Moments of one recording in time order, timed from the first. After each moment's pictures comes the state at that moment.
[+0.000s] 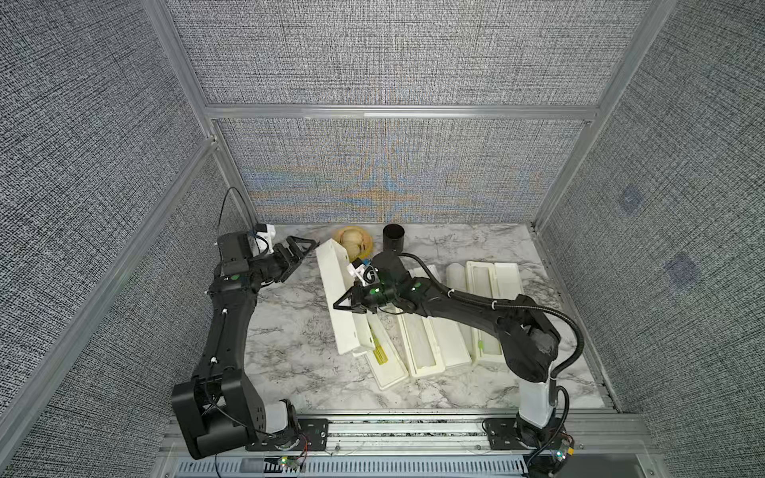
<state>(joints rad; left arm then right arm) 0.21 1.32 1.12 -0.44 0.82 -0.59 0.91 1.99 1.53 -0.07 -0.63 1.00</state>
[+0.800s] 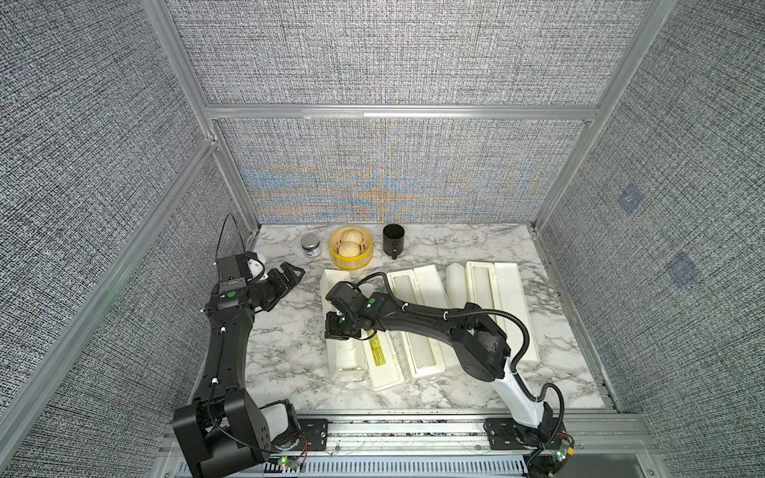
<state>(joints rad) 0.25 1.22 0.97 -0.60 0.58 -0.49 1.07 2.27 1.86 -0.52 -0.20 1.00</state>
